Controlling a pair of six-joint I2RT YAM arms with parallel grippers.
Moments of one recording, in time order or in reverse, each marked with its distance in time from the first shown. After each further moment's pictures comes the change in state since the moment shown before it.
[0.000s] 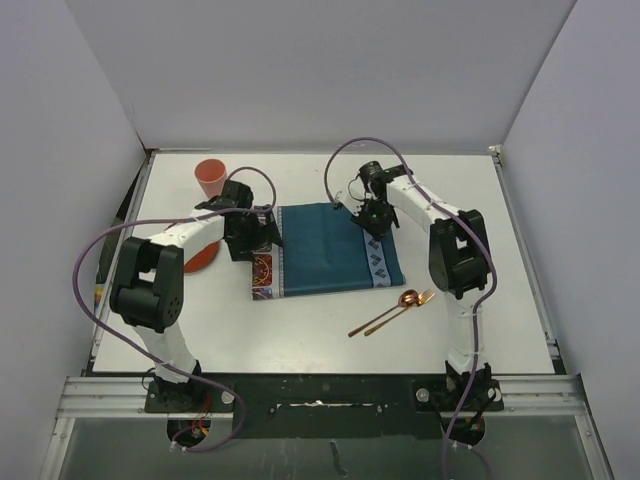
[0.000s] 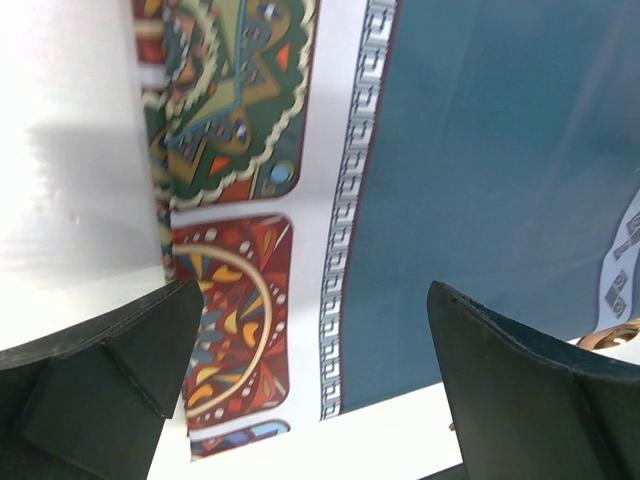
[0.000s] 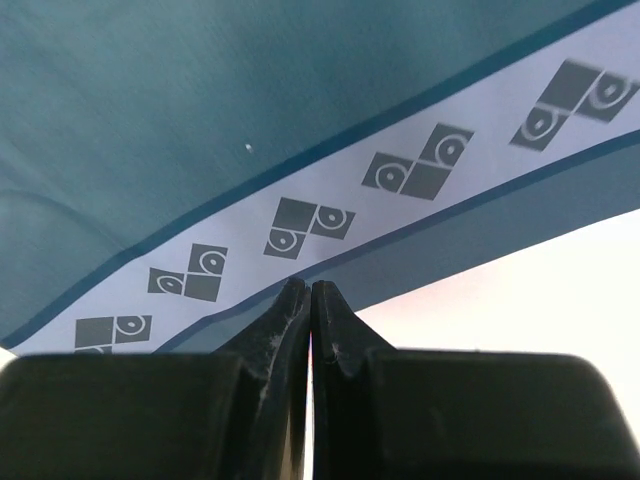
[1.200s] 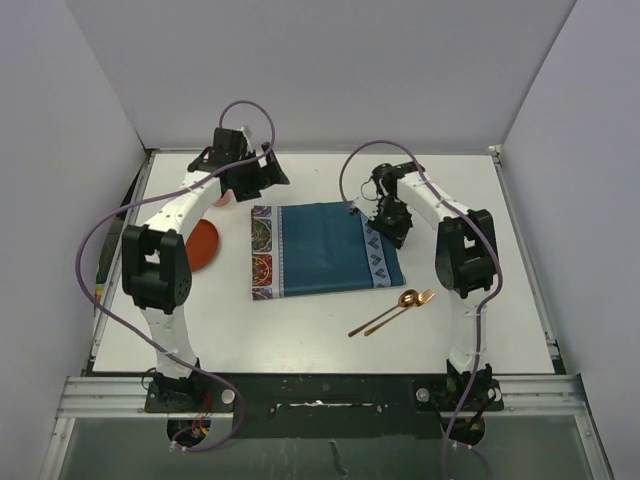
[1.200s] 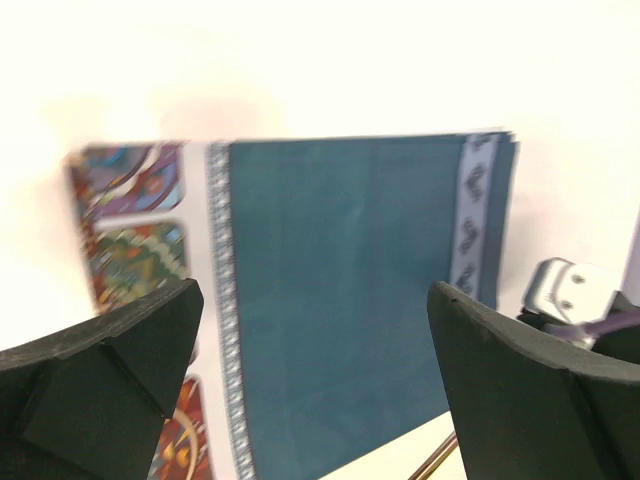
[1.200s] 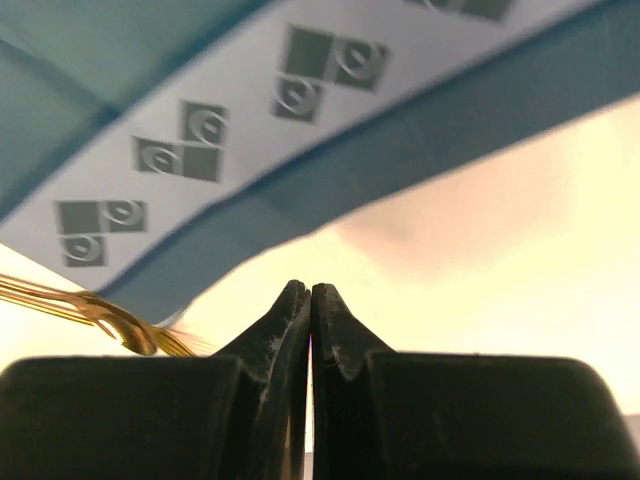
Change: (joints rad) left arm 0.059 0.134 0.442 -0.011 0.033 0.033; right arm -0.035 -0.021 -0.021 -0.177 0.060 0.011
